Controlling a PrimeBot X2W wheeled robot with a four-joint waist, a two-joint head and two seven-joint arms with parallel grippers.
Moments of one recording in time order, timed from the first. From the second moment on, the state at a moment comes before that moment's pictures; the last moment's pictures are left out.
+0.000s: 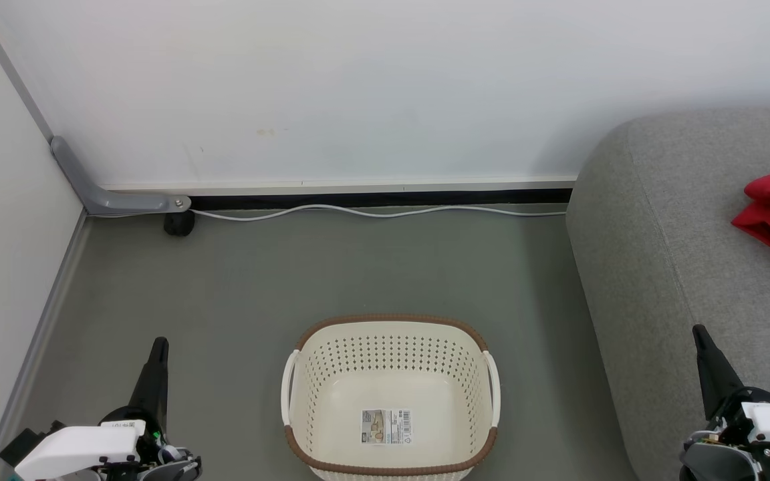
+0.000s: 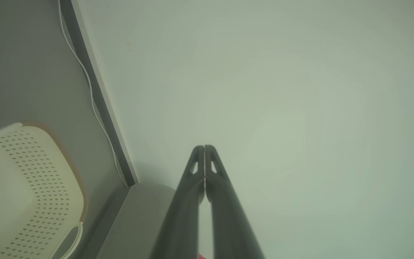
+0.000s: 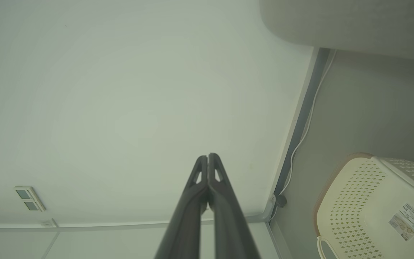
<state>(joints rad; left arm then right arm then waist) -0.05 0.03 0.08 0.27 -1.61 -0.12 0.11 -0.08 -0.04 -0.13 0.28 1.60 0.13 0.11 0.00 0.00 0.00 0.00</state>
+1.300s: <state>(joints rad) -0.05 0.03 0.08 0.27 -1.61 -0.12 0.11 -0.08 -0.04 -0.13 0.28 1.60 0.13 0.11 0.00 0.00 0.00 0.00</state>
